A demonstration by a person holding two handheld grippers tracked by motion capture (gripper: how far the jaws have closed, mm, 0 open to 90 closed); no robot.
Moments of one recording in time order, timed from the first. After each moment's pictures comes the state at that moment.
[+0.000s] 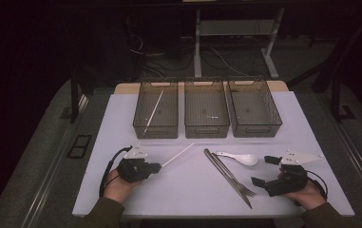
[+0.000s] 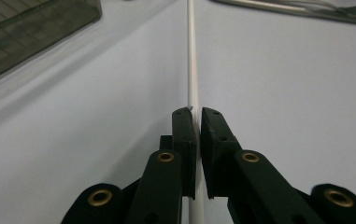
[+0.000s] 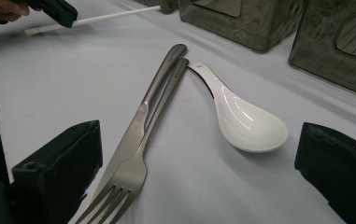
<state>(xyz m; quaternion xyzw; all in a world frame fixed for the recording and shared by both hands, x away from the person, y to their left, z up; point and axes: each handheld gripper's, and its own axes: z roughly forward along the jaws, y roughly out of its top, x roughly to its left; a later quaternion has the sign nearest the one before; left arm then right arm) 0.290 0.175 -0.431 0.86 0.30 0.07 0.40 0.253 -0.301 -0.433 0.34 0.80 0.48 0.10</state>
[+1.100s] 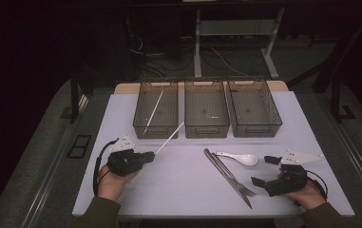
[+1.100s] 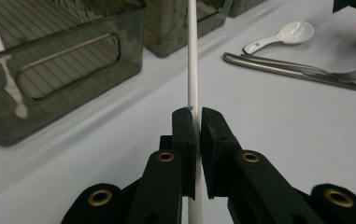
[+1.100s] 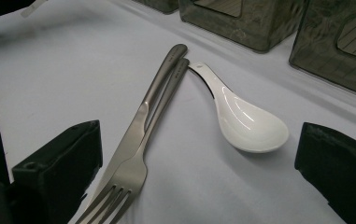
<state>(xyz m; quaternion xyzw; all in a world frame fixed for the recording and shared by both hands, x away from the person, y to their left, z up) 0.290 0.192 -0.399 0.82 0.34 0.10 0.45 0.254 -0.301 -0.433 0.35 0.80 0.48 0.10</state>
